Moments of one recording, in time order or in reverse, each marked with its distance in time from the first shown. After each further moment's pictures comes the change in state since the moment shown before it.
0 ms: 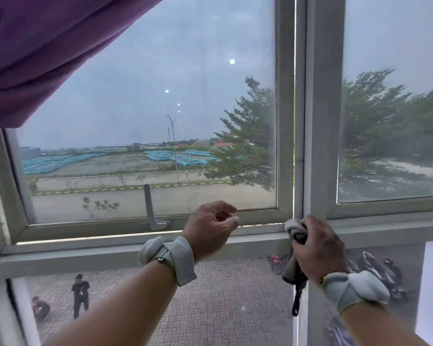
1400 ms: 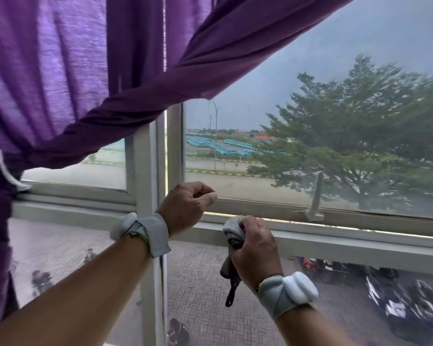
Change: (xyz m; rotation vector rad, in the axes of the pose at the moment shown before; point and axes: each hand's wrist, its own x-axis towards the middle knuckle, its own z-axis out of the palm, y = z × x) left_hand -0.081 -0.172 -0.314 0.042 0.212 -0.185; right_hand -0.138 -0.372 0.167 0.338 -0.277 -0.221
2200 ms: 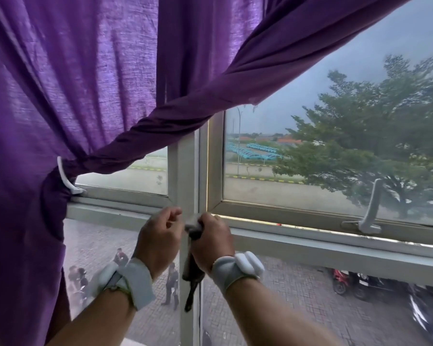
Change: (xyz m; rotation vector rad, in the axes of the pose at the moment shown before) left_hand -0.058 -0.066 -0.066 0.065 0.343 -0.168; right_hand 0.017 -0.116 0.091 0.218 -0.269 0.007
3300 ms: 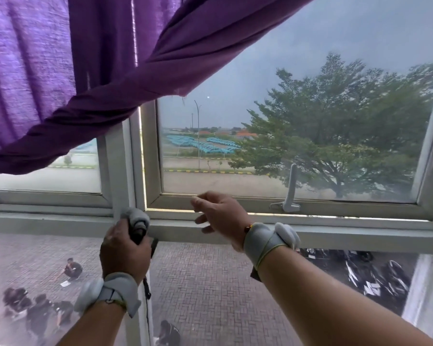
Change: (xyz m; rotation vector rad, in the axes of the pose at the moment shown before) left_hand -0.013 -0.024 0.089 0.320 0.337 0.171; right_hand -0.004 0.051 -0.145 0.488 -0.244 0.271
